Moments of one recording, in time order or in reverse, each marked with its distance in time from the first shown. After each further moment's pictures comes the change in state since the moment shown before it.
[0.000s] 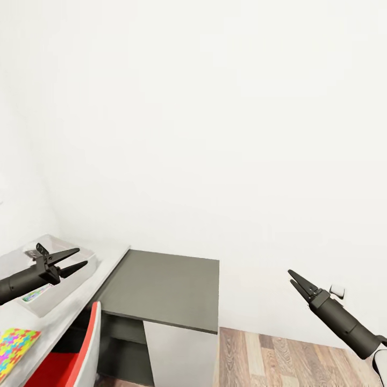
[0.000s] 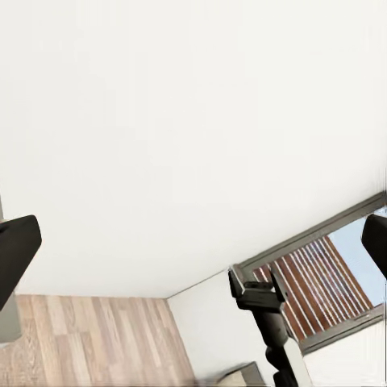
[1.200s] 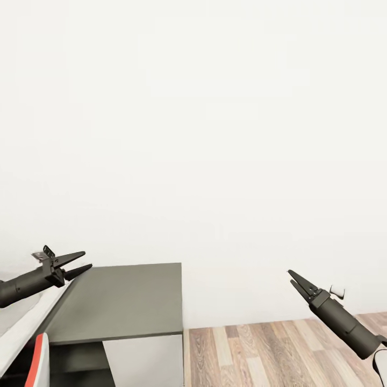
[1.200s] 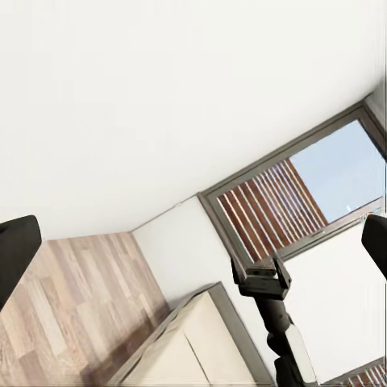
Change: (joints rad) left arm 0.000 0.000 -0.047 0.000 0.000 -0.006 0.002; right arm 0.000 0.000 0.000 0.002 0.000 0.000 -0.001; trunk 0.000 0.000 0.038
